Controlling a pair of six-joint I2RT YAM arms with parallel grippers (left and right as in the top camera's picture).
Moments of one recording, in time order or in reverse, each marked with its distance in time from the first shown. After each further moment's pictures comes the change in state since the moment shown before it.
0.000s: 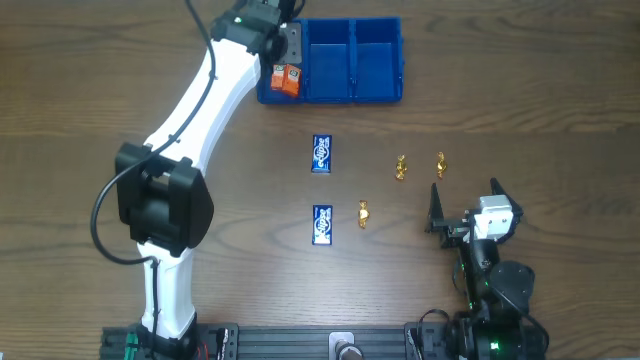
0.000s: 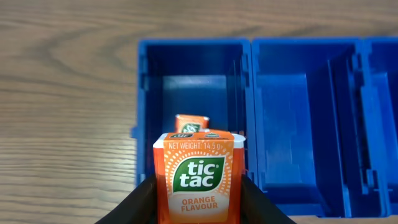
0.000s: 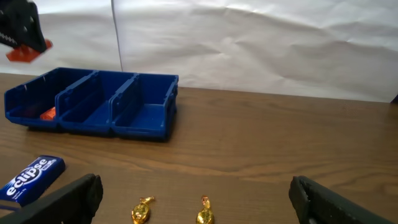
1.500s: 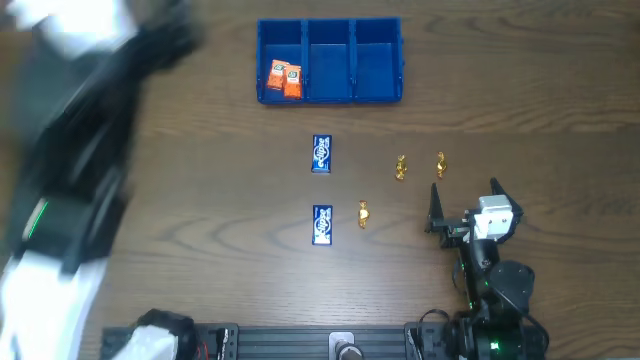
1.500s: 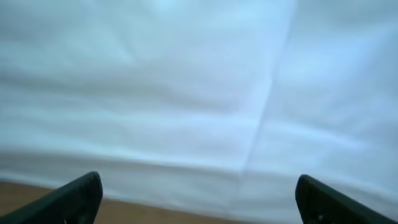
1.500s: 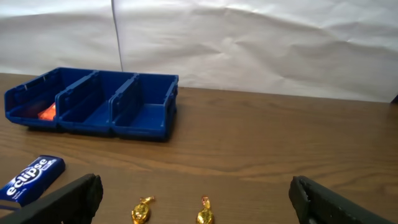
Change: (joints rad) left arm 0.142 -1.089 -0.614 0.541 -0.068 0.114; right arm 0.000 0.000 0.000 0.000 0.000 0.000
